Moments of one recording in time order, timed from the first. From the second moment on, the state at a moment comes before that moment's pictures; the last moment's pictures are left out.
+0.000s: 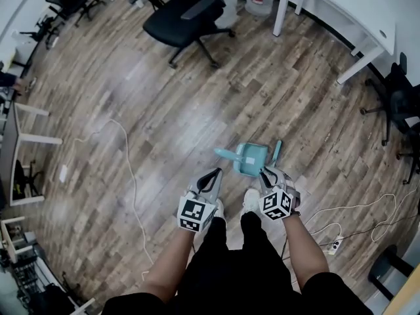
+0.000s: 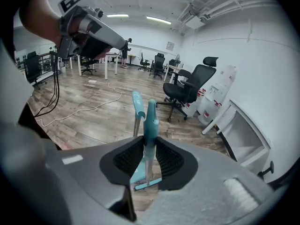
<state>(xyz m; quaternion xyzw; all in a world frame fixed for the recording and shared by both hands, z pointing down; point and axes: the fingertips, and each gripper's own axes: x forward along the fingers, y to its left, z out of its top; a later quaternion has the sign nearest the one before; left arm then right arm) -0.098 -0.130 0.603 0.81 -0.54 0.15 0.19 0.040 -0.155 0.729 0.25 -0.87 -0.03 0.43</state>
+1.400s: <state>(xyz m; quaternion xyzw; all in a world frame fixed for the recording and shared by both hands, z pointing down) -0.128 -0.113 0.613 0.77 -0.59 0.15 0.21 -0.025 -0.168 0.747 0.18 -0.89 -0.05 0.42</state>
